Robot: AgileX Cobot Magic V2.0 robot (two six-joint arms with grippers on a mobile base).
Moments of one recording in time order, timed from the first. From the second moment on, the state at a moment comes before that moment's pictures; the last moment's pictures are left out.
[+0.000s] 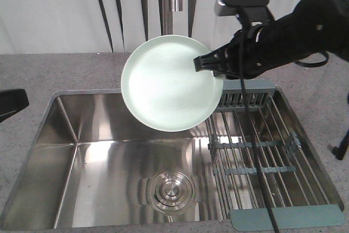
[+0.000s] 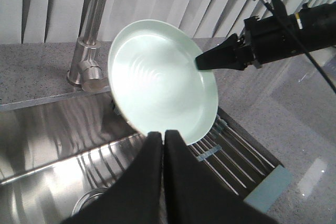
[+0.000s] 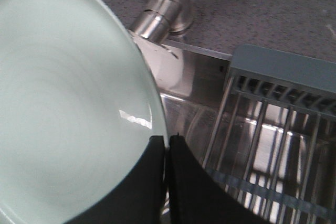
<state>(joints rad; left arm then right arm) 0.33 0.84 -0.71 1.77 -1.05 -2.11 0.38 1.58 -1.44 0.16 0.76 -0.02</state>
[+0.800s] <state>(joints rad) 0.33 0.84 -0.71 1.77 -1.06 -2.11 0.06 1.55 -1.44 -0.05 1.02 -0.10</state>
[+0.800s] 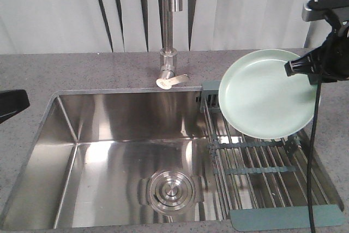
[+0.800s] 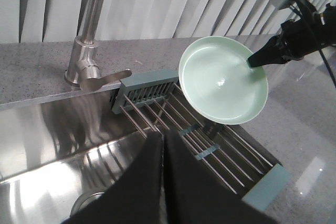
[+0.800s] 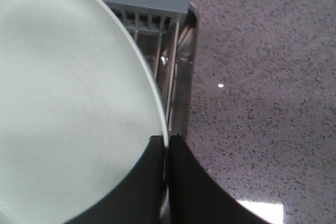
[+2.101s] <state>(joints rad) 0.33 0.84 -0.71 1.77 -1.06 -2.11 0.04 1.82 -1.44 -0.06 1.05 -0.22</state>
